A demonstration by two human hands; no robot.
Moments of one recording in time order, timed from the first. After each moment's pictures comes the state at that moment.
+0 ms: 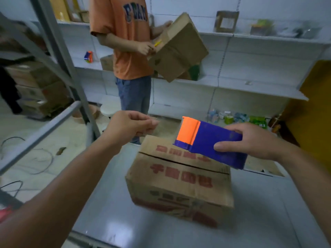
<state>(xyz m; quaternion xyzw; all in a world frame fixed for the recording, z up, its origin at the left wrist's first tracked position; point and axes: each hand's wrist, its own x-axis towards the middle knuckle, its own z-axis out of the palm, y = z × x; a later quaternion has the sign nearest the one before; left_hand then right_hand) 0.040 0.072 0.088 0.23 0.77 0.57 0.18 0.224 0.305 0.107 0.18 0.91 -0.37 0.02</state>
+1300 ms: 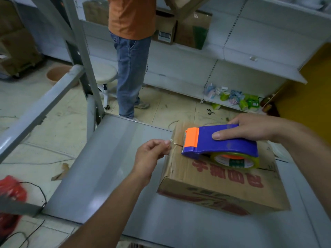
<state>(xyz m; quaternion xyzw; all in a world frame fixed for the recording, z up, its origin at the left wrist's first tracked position) -0.014 0.046 -0.096 0.06 0.61 0.72 0.33 0.088 0.248 0.076 0.30 0.89 -0.26 0.24</state>
